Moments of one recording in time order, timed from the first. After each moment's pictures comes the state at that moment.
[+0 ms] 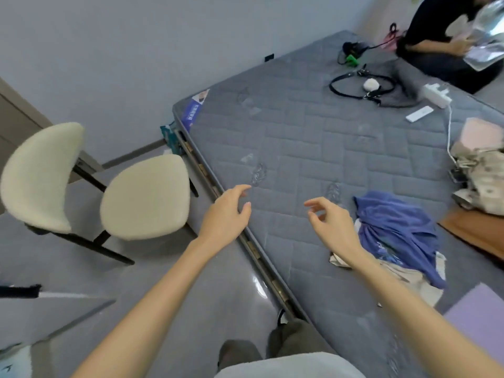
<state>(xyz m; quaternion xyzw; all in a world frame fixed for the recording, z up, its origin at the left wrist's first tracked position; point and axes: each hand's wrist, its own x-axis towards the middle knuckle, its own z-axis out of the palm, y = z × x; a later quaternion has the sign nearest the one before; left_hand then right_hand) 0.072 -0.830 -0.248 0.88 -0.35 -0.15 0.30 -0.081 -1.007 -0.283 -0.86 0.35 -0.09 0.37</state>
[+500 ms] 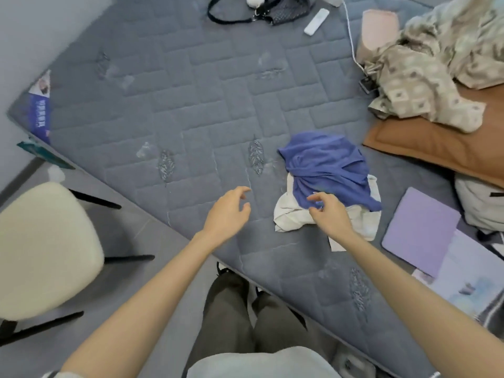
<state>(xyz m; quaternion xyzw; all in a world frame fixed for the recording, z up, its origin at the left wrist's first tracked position) 0.021 -1.042 -0.383 0.78 -0.47 -0.36 0.17 -0.200 -1.146 -0.415 -0.69 0.59 -0.02 0.41</state>
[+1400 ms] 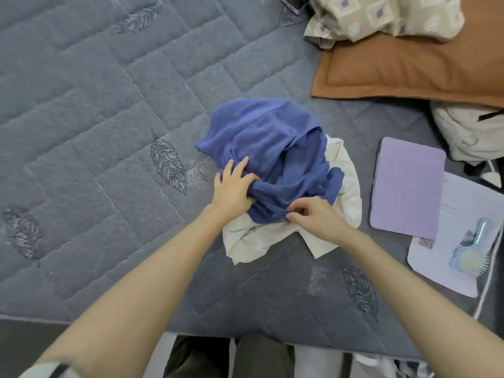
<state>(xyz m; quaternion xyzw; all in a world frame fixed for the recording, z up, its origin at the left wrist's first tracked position) -0.055 -1.258 -0.614 0.61 -0.71 -0.34 -0.07 -0.262 -1.233 -0.567 -0.62 0.62 0.03 0.48</state>
